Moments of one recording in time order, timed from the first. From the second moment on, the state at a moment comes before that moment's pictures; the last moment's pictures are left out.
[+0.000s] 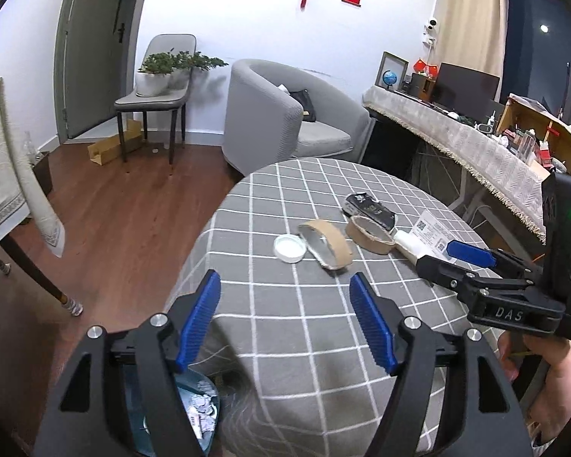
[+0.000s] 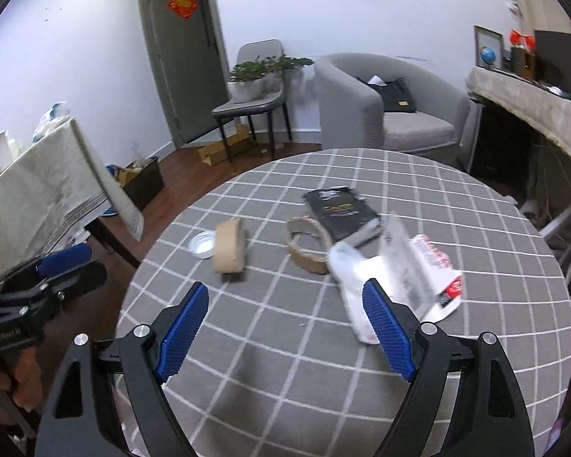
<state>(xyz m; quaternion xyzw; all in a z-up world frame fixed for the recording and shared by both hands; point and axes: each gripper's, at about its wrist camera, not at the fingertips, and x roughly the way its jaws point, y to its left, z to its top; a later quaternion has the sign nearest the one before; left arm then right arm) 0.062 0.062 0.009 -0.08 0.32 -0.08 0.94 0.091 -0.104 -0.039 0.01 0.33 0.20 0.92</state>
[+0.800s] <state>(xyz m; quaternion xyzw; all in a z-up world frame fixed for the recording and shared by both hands) 0.103 0.027 -0.007 -0.08 0.35 -0.11 0.93 0.150 -0.150 -0.074 0.20 0.40 0.15 0.88</state>
